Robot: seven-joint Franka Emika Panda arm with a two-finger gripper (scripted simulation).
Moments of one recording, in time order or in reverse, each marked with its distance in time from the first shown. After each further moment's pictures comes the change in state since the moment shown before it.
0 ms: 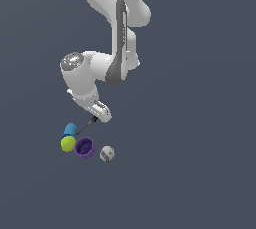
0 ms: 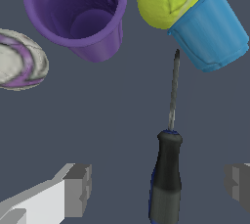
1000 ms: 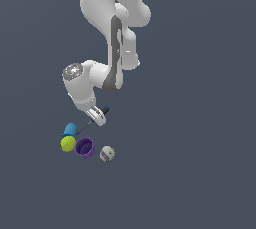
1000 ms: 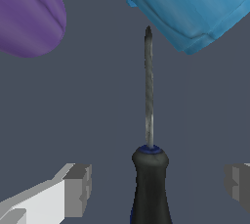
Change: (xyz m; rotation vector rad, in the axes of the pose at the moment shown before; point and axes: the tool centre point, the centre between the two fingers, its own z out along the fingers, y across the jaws) arm 0.000 0.033 0.050 -0.020 0.010 0.108
